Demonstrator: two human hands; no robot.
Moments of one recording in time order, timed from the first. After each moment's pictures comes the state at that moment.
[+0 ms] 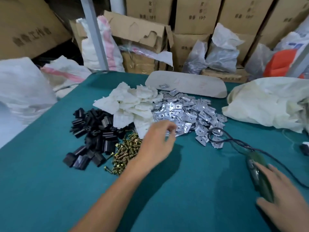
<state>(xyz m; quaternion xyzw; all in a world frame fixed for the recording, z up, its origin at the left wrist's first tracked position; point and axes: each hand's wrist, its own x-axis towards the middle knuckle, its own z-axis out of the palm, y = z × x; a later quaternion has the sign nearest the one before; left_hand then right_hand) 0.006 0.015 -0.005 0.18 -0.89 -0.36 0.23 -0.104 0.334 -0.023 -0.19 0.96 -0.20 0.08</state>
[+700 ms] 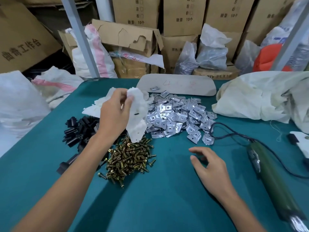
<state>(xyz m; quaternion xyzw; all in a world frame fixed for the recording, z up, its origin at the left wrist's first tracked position) 0.014 -0.071 0.054 0.23 -0.85 -0.28 0.39 -0.078 0.216 -0.053 -0.32 0.80 -0.50 0.02</state>
